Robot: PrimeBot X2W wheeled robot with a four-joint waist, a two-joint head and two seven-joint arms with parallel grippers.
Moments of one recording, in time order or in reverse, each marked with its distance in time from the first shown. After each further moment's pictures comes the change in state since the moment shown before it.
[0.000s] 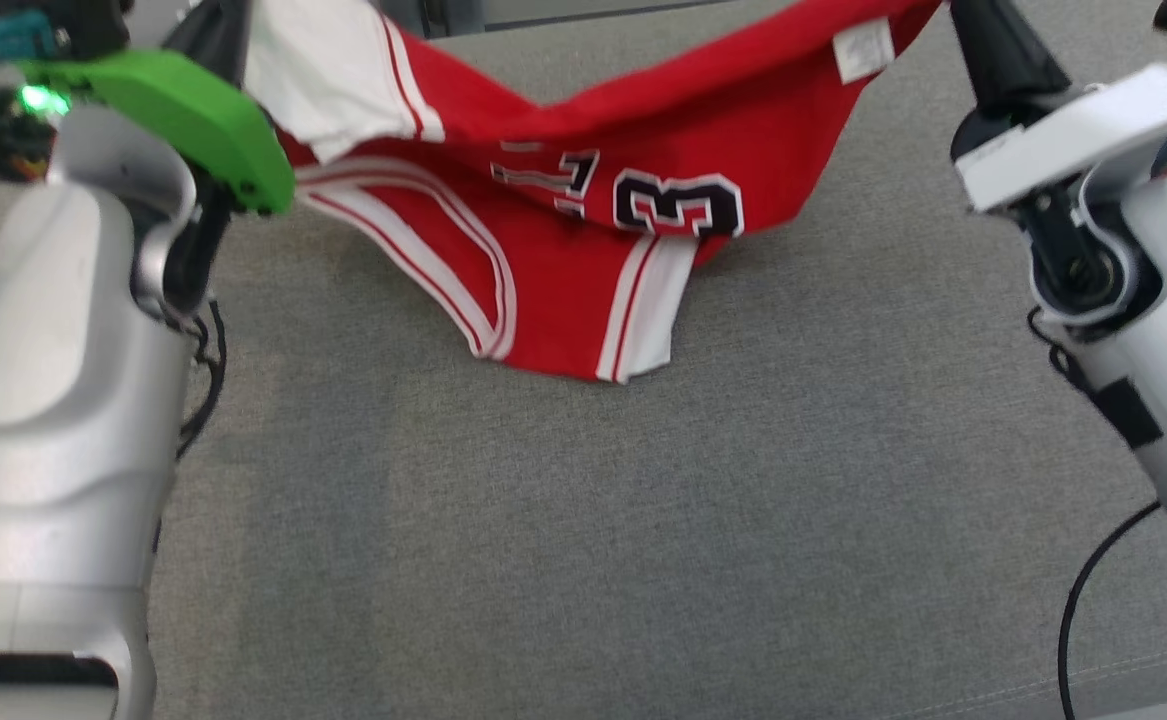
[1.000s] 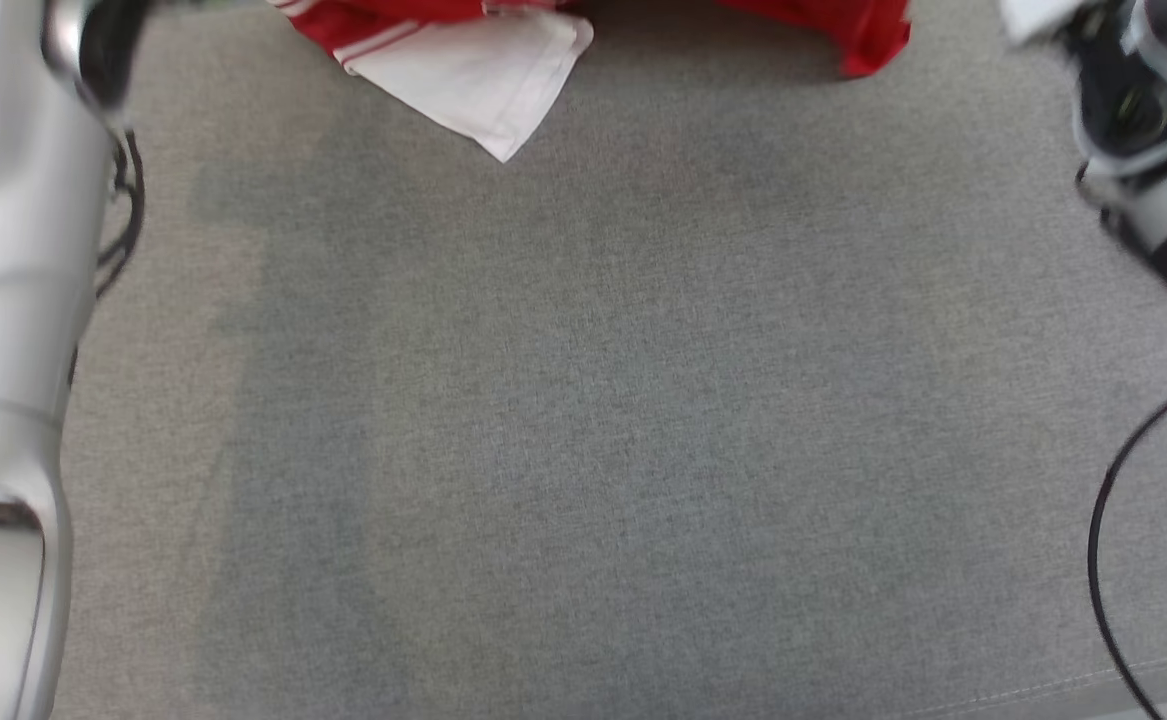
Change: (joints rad) left arm -0.461 0.027 -0.228 0.439 -0.113 -0.015 -0.024; right arm -0.373 -0.078 0.306 0.190 0.206 0.000 -0.047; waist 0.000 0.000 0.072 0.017
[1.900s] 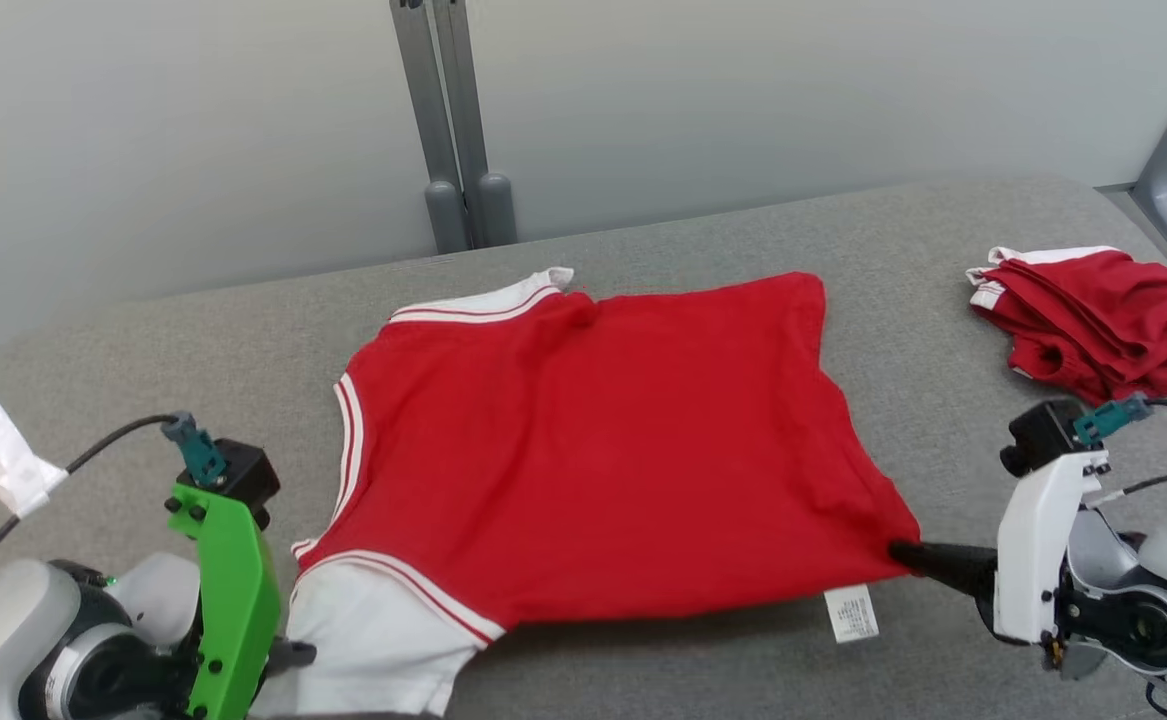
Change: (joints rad) left arm 0.908 0.588 -0.326 -1.023 -0.646 0.137 0.907; right arm 0.596 -0.334 0.405 -0.339 0.269 0.000 0.466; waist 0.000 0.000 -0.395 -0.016
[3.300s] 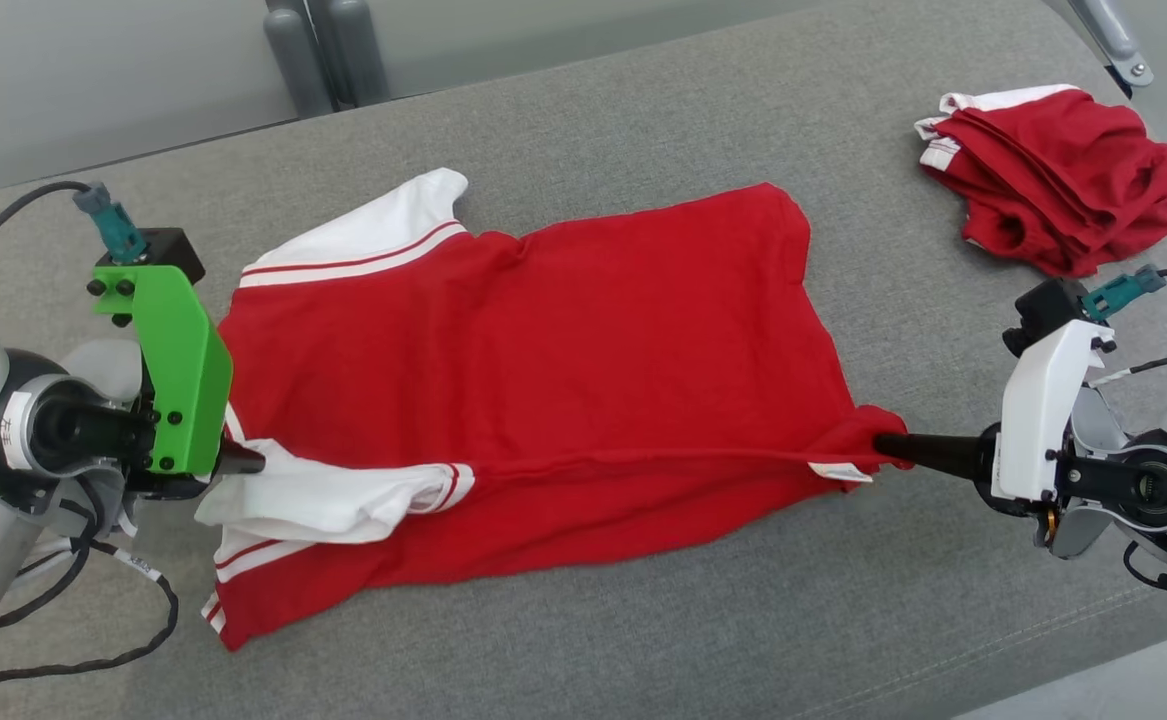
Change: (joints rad) left arm -0.340 -0.102 0.034 0.222 -0.043 0.137 0.218; right arm -0.150 0.033 -0.074 0.073 0.168 0.000 0.209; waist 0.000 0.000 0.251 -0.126
